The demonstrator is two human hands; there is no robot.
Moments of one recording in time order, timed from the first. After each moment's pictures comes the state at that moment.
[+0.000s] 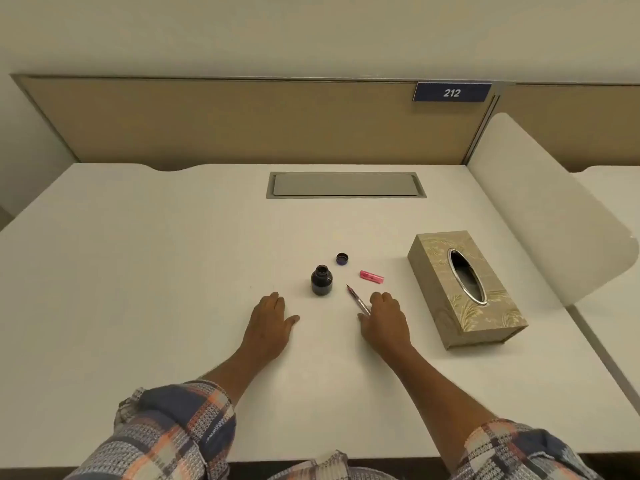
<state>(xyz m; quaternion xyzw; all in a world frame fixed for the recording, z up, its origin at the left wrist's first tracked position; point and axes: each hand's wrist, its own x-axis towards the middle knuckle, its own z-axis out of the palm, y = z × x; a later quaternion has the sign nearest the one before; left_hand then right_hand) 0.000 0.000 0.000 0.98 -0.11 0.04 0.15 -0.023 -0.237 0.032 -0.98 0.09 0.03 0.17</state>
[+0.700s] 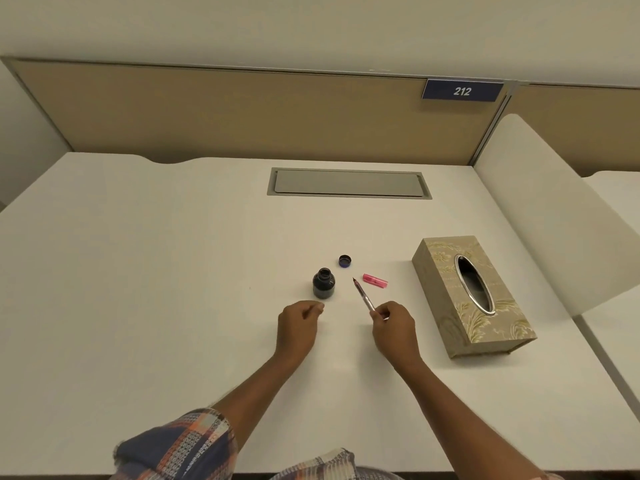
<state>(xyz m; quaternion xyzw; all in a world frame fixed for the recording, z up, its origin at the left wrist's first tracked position) -0.015 -0.063 0.052 0.81 0.12 -0.05 0.57 -0.029 -0.235 0.051 -0.88 0.22 -0.01 0.42</state>
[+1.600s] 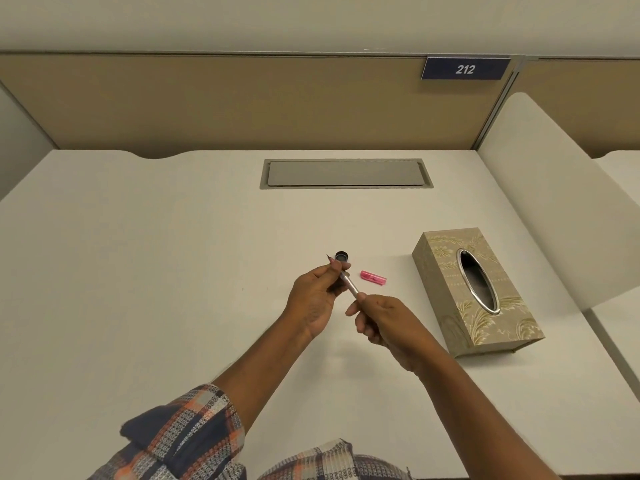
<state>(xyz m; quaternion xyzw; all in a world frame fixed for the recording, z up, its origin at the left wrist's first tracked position) 0.026 -0.104 0.110 0.47 0.13 -0.16 0.86 -0.030 -0.236 0.125 -0.72 0.15 0.20 0.65</state>
